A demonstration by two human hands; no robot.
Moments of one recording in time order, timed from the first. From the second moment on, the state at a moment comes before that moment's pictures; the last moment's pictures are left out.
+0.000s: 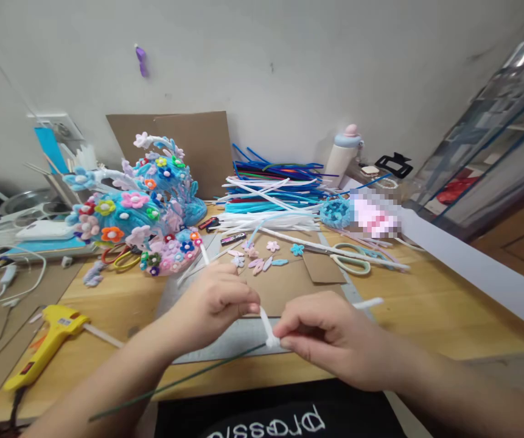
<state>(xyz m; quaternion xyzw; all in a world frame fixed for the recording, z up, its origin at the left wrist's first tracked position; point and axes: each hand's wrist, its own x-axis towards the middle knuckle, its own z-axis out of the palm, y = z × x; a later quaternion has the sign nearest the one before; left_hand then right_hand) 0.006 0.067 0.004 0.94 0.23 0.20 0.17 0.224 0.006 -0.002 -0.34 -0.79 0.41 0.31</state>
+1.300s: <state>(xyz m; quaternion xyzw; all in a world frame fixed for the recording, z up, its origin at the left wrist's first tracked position) 0.026 0.005 -0.009 0.93 0.28 0.24 0.01 0.226 0.005 -0.026 -0.45 -0.81 0.18 0.34</state>
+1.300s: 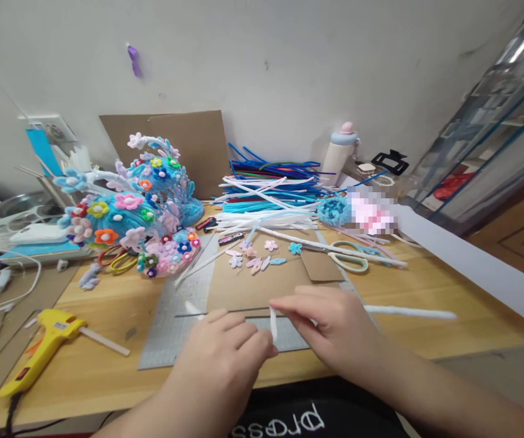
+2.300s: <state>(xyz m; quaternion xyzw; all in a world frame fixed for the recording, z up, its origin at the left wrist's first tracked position) 0.001 0.038 0.030 0.94 0.24 0.24 0.06 0.233 0.001 -0.010 -0.39 -0.83 0.30 0.28</state>
